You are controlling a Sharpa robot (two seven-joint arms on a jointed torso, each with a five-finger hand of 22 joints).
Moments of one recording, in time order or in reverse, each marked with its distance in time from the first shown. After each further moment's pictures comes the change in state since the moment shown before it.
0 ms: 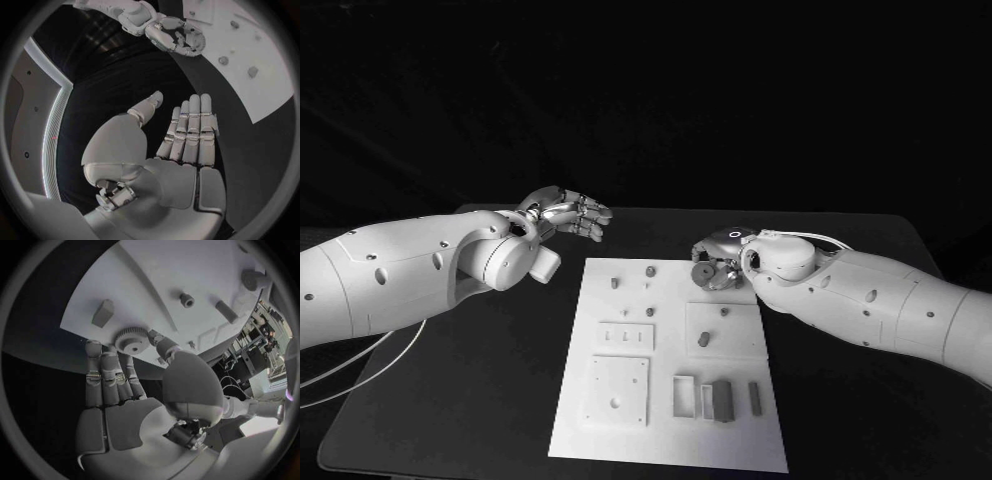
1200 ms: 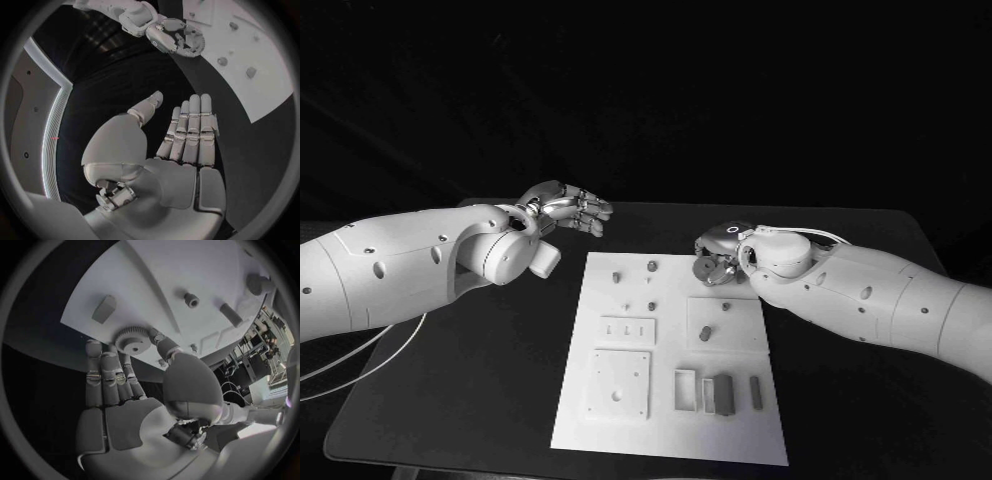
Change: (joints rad) left arm 0.000 -0.011 0.000 0.011 -0.003 0.002 -0.008; left_hand 0.000 0.000 0.000 0.000 0.000 -0.004 0.004 0.000 0.001 0.000 0.000 0.000 0.001 0.000 0.000 -0.004 0.002 -0.007 0.000 0.000 -0.004 0.001; right arm 0.005 0.020 -0.018 -0.011 -0.041 0.001 -0.022; right_hand -0.009 0.037 -0.005 -0.088 -0.001 0.079 0.070 0.009 -0.043 0.022 -0.011 -0.012 0.073 0.003 -0.014 0.000 -0.010 0.000 -0.006 -0.001 0.000 0.000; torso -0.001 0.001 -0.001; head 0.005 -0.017
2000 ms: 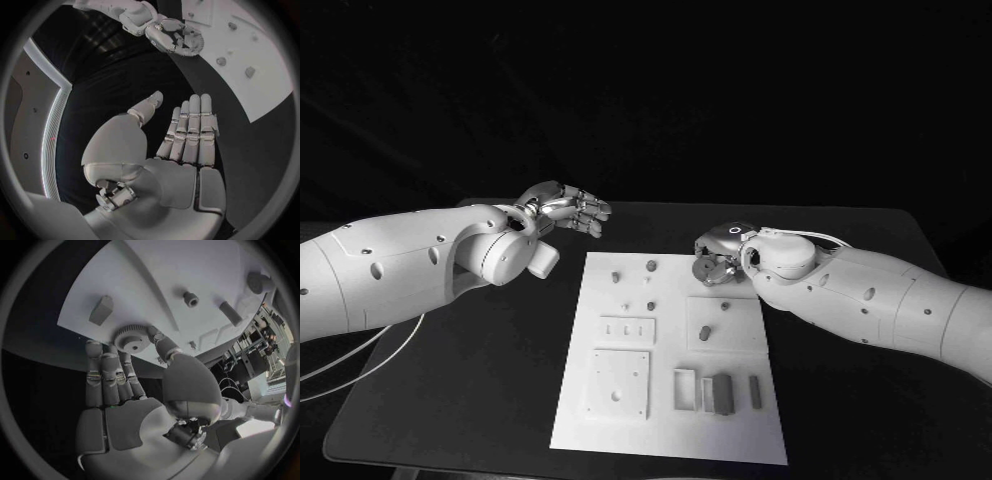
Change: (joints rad) left arm 0.000 -0.005 0.000 0.004 -0.006 -0.001 -0.007; left_hand 0.000 0.000 0.000 0.000 0.000 -0.004 -0.004 -0.004 0.001 -0.004 0.004 -0.004 0.001 0.000 0.000 0.000 0.003 0.002 0.000 0.000 0.000 0.001; right arm -0.008 -0.014 -0.003 0.007 0.031 -0.057 0.022; right_hand -0.021 0.065 -0.005 -0.081 0.001 0.063 -0.015 0.018 -0.056 0.023 -0.013 0.006 0.020 0.033 -0.026 0.005 -0.006 -0.001 0.024 -0.013 0.015 0.000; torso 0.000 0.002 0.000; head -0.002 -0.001
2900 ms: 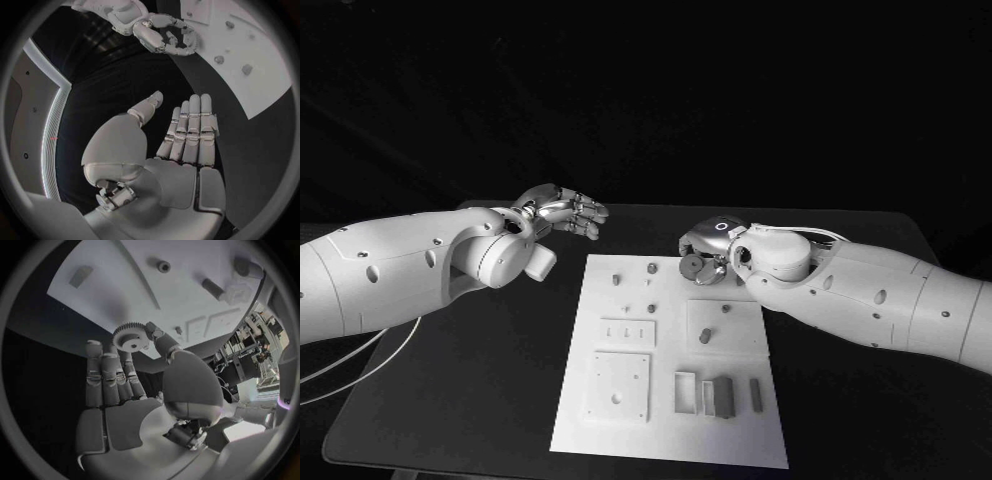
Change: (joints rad) left arm 0.000 -0.013 0.000 0.005 -0.002 -0.001 -0.003; left_hand 0.000 0.000 0.000 0.000 0.000 0.000 0.000 0.000 0.000 0.000 0.000 0.000 0.001 0.000 0.000 -0.004 0.003 -0.002 0.002 -0.002 -0.001 0.001; right arm 0.051 -0.031 0.002 0.170 -0.059 0.010 -0.042; right_hand 0.040 -0.040 0.067 -0.029 0.002 0.044 -0.011 -0.026 -0.028 0.000 0.000 -0.009 -0.036 0.022 -0.007 -0.004 -0.004 0.000 0.016 0.001 0.004 0.000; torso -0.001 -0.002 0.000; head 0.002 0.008
